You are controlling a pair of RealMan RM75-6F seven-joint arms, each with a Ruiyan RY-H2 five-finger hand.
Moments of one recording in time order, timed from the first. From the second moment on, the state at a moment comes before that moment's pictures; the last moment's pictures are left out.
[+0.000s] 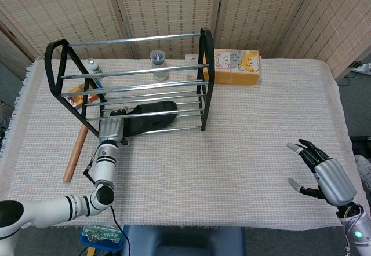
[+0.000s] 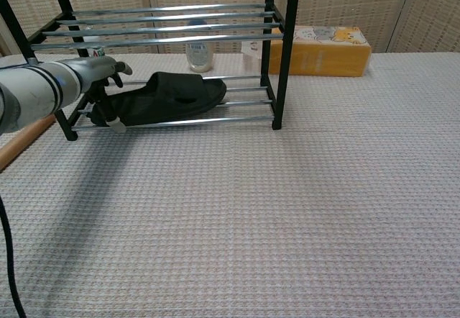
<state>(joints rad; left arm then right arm) -0.95 -1.64 -0.32 -1.38 0.37 1.12 0.81 0.19 -1.02 -0.01 -1.62 -1.75 1.54 0.33</state>
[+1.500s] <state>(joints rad) -0.98 -1.55 -0.19 -1.65 0.39 1.11 0.93 0.18 -1.02 -0.01 -1.61 -1.75 1.55 0.34</state>
